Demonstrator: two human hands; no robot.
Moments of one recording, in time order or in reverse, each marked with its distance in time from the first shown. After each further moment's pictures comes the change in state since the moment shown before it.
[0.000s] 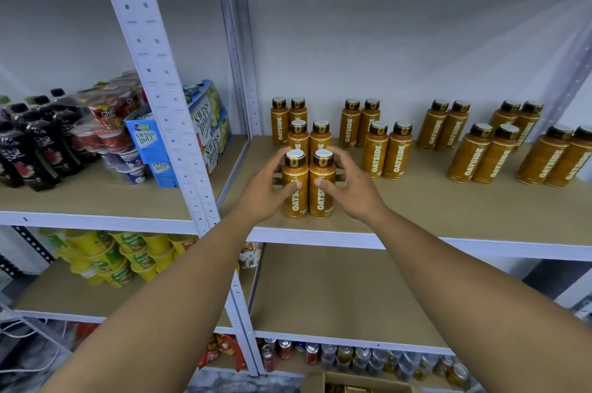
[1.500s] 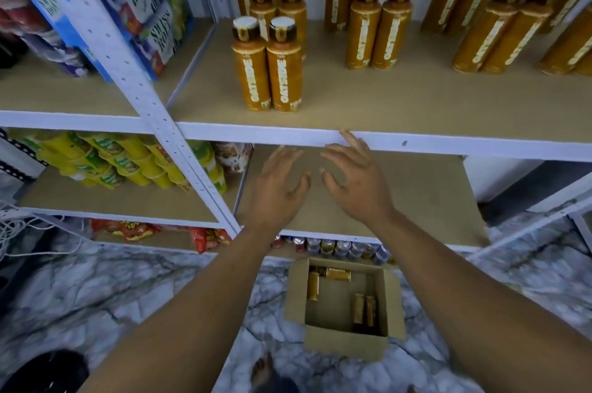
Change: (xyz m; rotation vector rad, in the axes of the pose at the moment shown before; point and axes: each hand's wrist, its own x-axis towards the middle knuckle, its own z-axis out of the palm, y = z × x) left_hand -0.134 -0.033 0.172 0.271 0.194 -0.017; right_hand -0.142 0.131 0.019 -0.343 0.151 -0.358
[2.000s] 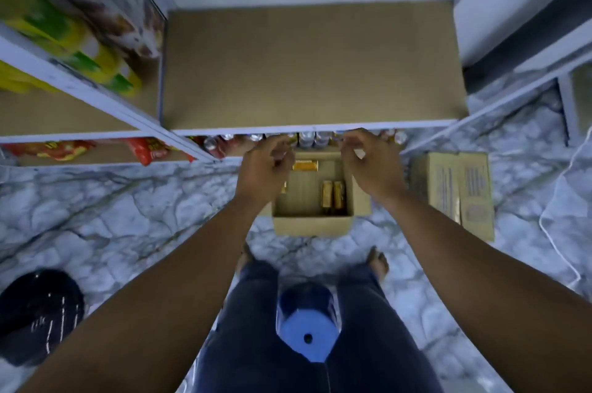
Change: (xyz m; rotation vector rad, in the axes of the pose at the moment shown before) left_hand -0.129 -0.031 0.177 -0.213 -0.458 -0.486; right_hand -0.221 0.116 0.008 0.141 -0.326 0.824
